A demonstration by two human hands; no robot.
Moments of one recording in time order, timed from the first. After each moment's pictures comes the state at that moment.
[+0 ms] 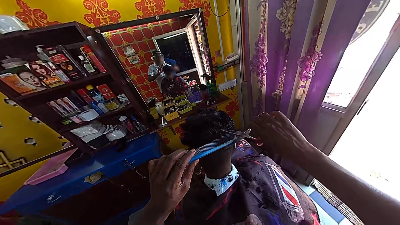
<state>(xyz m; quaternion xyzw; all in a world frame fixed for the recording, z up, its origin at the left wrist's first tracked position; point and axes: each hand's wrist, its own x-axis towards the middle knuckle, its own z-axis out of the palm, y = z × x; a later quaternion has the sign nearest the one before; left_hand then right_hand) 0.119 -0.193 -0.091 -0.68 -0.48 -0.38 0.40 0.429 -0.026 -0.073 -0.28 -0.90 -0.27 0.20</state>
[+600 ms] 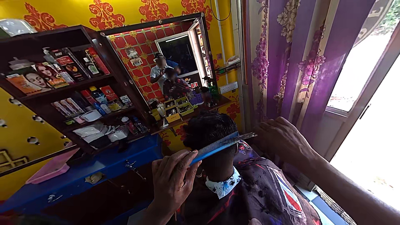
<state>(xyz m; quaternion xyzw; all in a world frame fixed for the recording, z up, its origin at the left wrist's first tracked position) 0.120 -0.190 -0.091 -0.69 -0.47 -0.40 0.39 0.431 -0.028 -0.078 -0.27 -0.88 -0.26 0.28</state>
